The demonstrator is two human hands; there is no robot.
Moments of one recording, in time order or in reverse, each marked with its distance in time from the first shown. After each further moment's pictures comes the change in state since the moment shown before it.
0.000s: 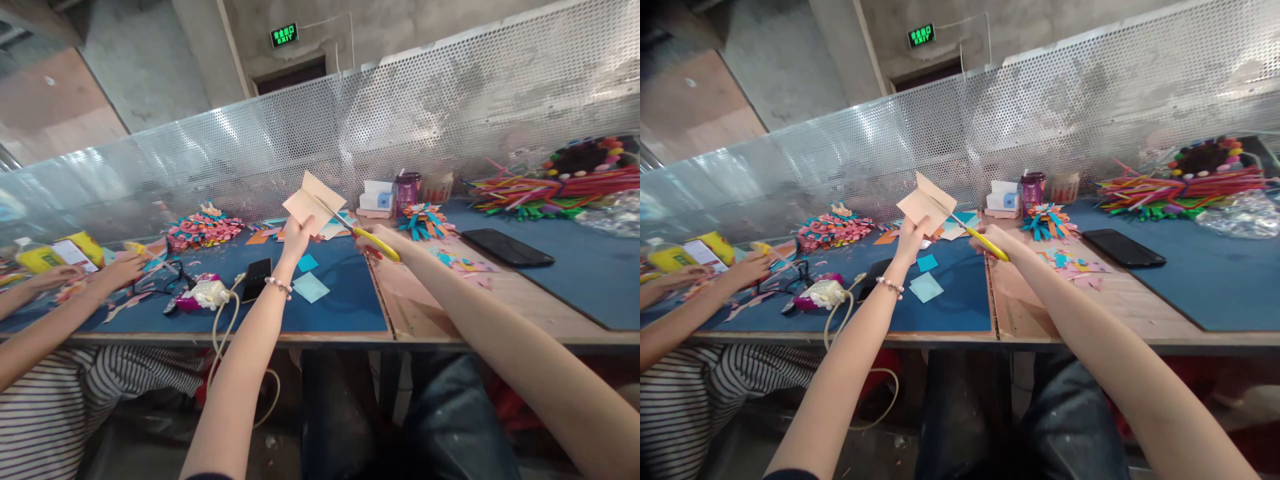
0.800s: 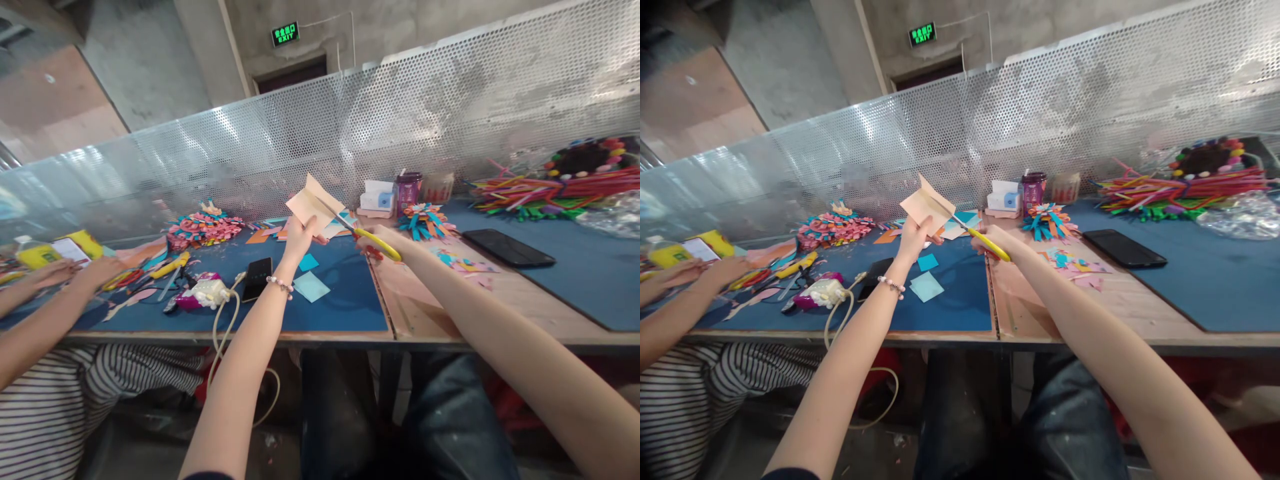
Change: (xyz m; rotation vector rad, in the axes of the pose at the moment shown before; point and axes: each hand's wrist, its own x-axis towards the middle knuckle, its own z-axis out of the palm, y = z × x) left_hand -0.002 -0.001 0.004 -0.024 -0.042 -0.056; right_hand -0.003 0.000 -0.001 -0.043 -0.026 0.004
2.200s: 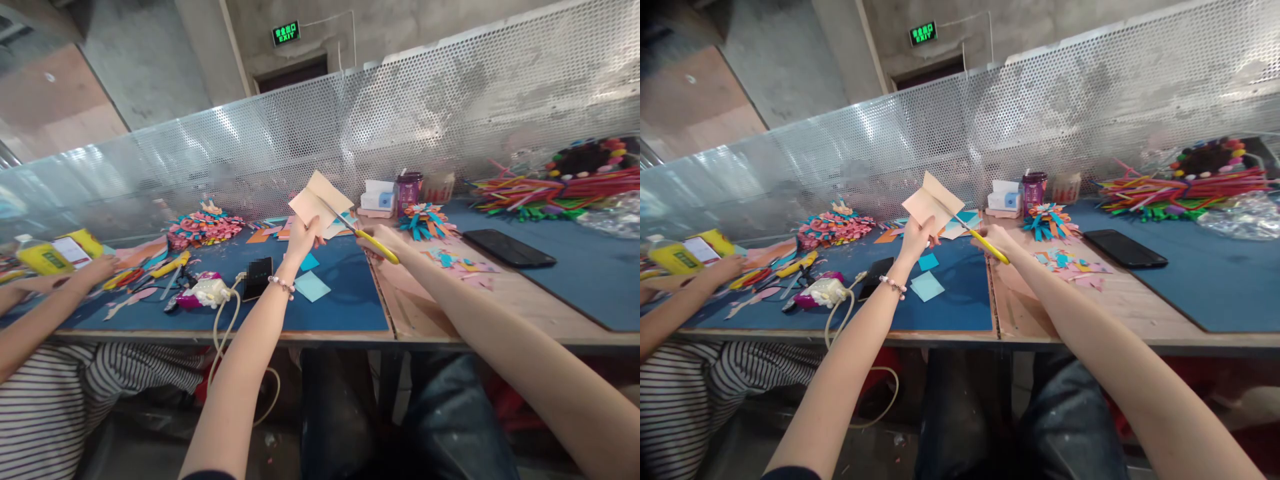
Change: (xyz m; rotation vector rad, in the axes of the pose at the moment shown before) left_hand 0.005 -0.008 -0.003 0.094 -0.088 0.145; right_hand 0.022 0.032 0.006 -0.161 0.148 -0.064
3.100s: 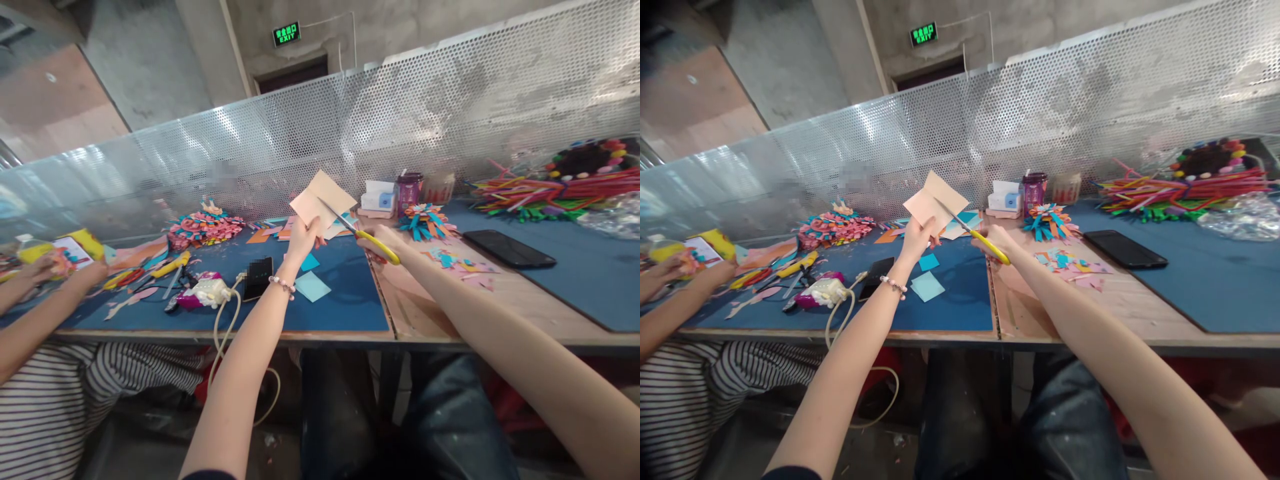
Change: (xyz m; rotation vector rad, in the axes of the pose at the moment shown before) left_hand 0.001 -0.005 0.000 -0.012 -0.016 0.002; right_hand -0.008 -0.007 -0.001 0.008 -0.011 -0.026
